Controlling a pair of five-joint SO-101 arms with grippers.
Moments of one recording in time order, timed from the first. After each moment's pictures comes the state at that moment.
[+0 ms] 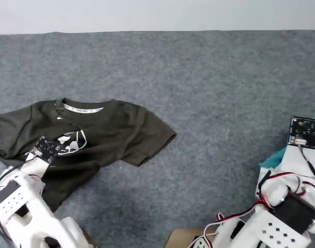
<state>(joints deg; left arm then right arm) -49.8 -38.5 71.2 46.5 -66.2 34.3 -65.1 38.4 92.4 21.8</state>
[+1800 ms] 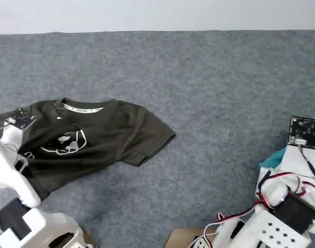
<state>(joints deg) -48.4 -0.4 25.7 72.8 -62.2 34.3 -65.1 38.4 92.4 21.8</state>
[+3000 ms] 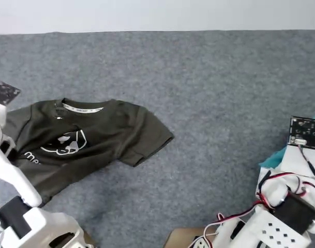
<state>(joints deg) -46.2 0.0 1.5 97.4 -57.5 34.3 -65.1 38.4 92.4 21.8</state>
